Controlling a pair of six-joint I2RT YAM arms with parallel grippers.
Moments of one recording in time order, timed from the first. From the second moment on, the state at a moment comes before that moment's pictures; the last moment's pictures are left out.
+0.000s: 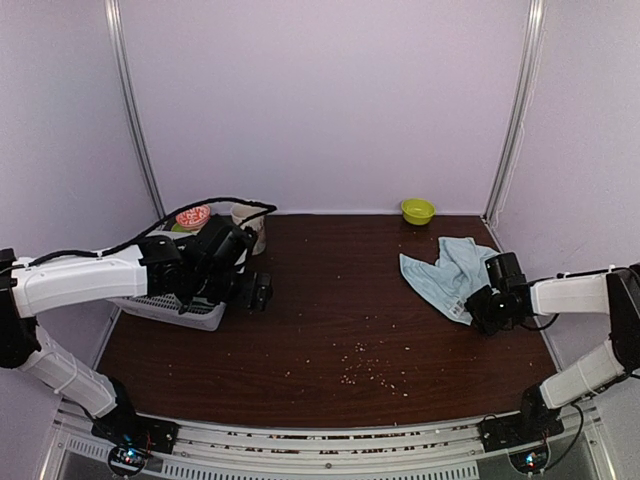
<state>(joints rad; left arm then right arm) -0.88 1.39 1.05 -0.55 -0.31 -0.49 0.17 1.37 0.54 -0.16 0.03 1.25</state>
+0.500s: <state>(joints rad) -0.88 1.40 1.09 -0.55 -0.32 -0.47 0.46 1.13 0.49 -0.13 0.03 1.36</state>
